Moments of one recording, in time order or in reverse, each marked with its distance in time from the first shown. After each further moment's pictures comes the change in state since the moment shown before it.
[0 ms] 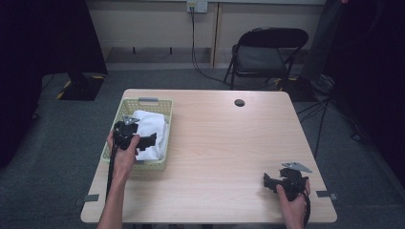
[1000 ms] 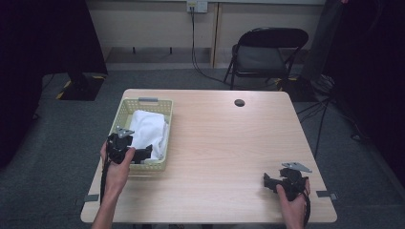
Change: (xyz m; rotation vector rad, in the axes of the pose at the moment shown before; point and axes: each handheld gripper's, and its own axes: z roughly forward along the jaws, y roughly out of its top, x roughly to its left) left arm -0.005 -0.028 -0.029 0.040 -0.007 -0.001; right arm 0.000 0.000 0.000 0.000 0.000 0.000
